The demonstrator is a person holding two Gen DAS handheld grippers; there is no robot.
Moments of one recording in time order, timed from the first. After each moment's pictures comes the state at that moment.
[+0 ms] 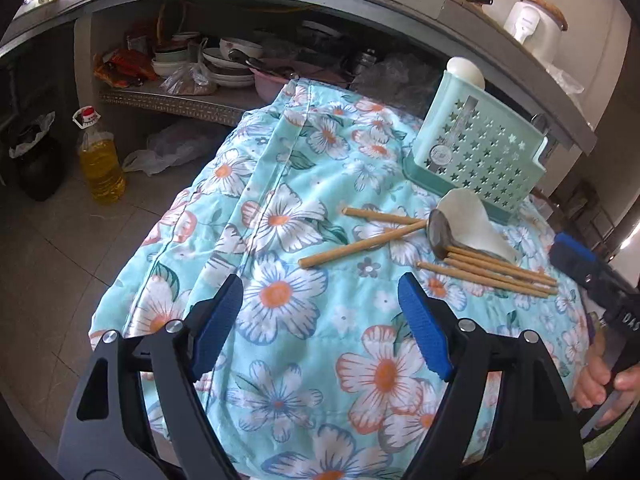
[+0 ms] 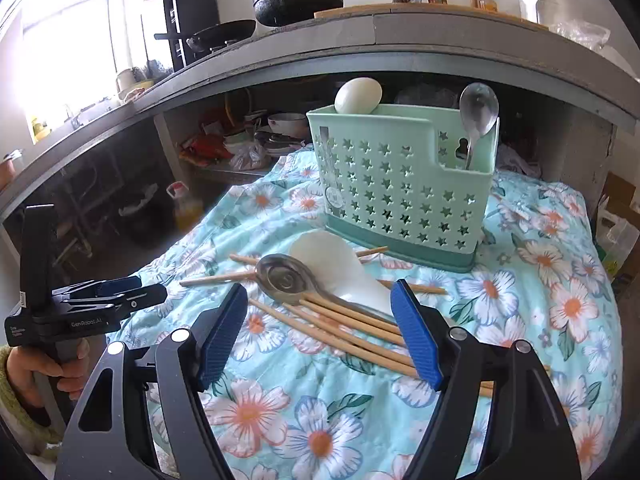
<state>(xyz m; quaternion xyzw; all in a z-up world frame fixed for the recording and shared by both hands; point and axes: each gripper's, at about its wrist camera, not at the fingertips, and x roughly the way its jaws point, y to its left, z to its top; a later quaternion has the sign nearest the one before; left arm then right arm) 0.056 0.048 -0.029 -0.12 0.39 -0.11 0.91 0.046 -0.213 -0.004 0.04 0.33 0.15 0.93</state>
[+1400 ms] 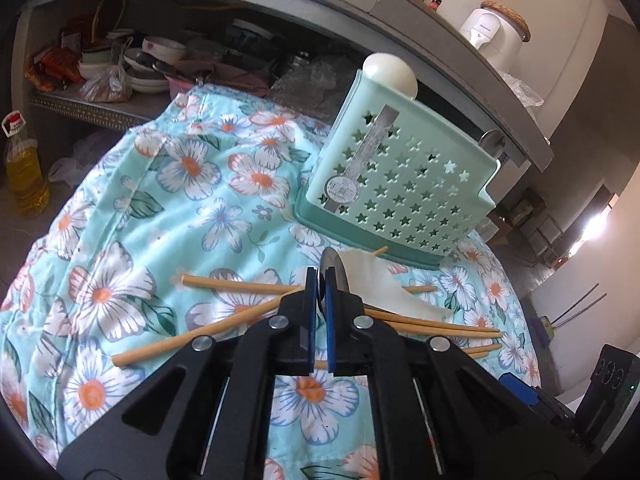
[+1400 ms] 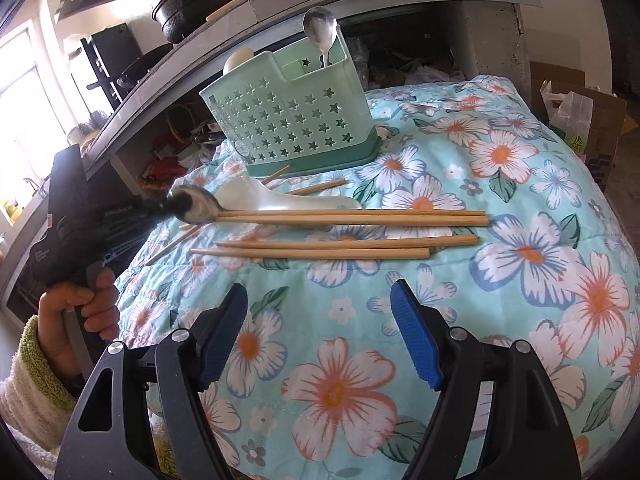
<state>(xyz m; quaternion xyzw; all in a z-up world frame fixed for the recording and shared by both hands) 0.123 -0.023 -0.034 -0.16 0.36 -0.20 0.90 -0.009 -0.294 -0.054 0.16 0.36 0.08 0.92</state>
